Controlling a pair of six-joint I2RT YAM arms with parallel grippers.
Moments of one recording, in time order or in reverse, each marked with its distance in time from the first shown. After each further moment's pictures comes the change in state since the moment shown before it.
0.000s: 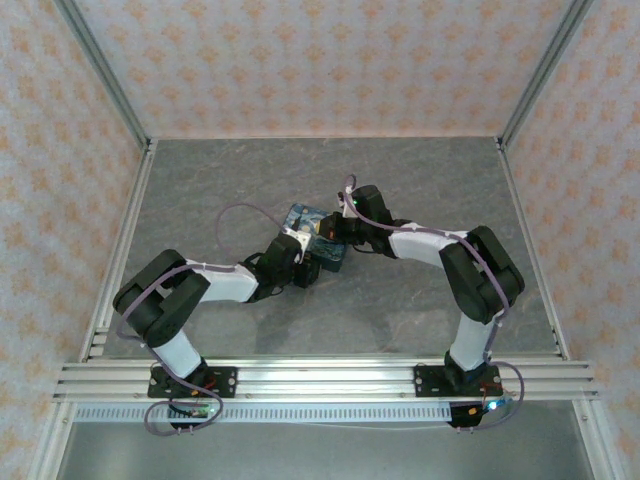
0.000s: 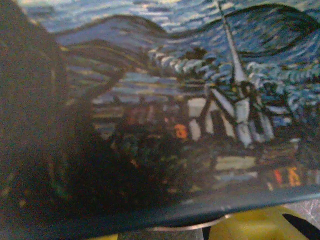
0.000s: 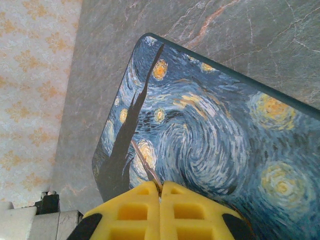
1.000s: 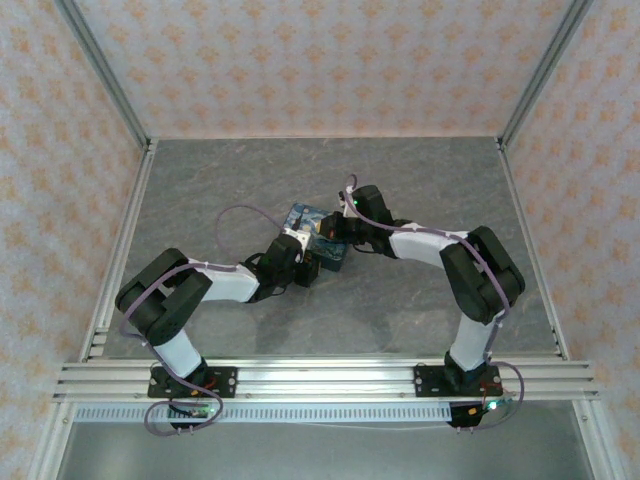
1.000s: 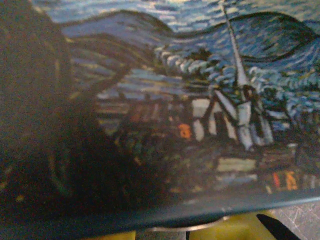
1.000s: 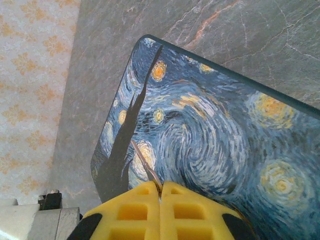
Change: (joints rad) left arm -0.001 0.013 0.000 0.033 0.020 -0.064; right arm 0.000 -0.005 -0.003 0.001 0.016 0.000
